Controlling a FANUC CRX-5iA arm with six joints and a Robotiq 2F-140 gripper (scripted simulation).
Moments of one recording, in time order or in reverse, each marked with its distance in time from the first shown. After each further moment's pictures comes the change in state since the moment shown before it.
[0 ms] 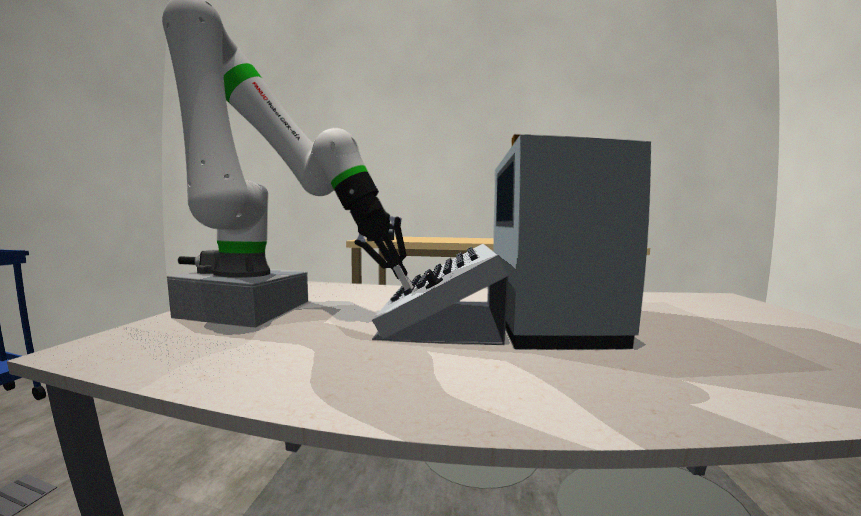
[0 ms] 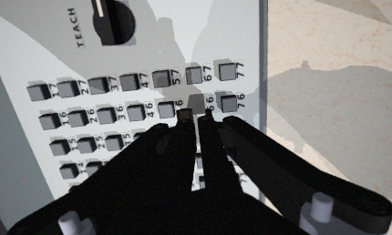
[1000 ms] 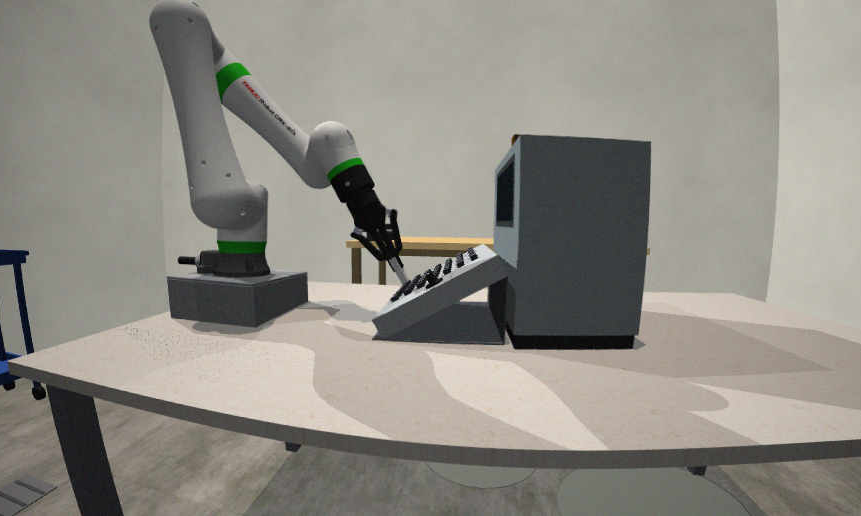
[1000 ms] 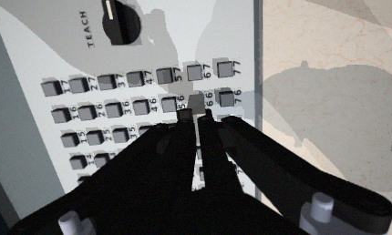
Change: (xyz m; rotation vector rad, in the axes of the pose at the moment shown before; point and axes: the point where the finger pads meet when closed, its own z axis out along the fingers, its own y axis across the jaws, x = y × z) arm 0.000 0.000 -0.020 0.000 0.000 0.000
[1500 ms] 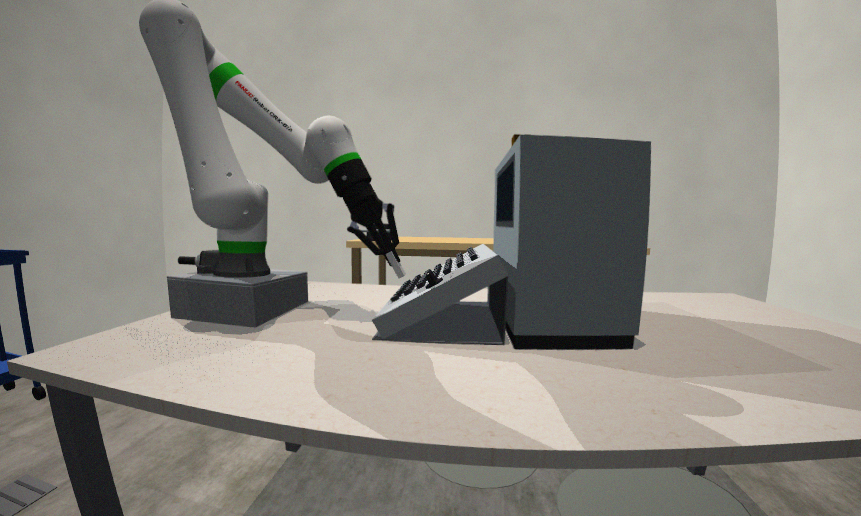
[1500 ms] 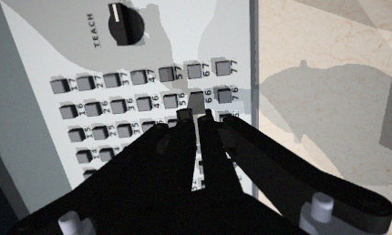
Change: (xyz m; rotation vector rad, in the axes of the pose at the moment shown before) arm 0.000 0.000 -0.016 -0.001 0.001 0.000
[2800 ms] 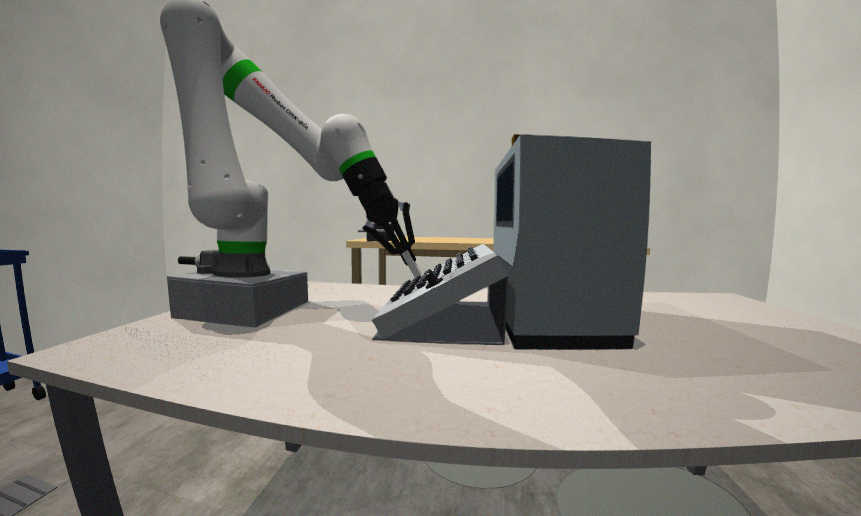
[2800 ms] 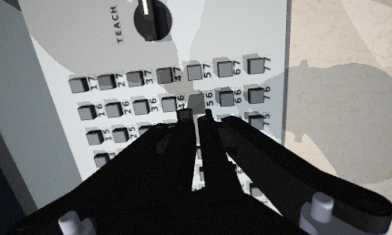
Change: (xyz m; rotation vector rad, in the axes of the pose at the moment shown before) arm -0.001 -0.035 0.016 0.002 -0.001 0.000
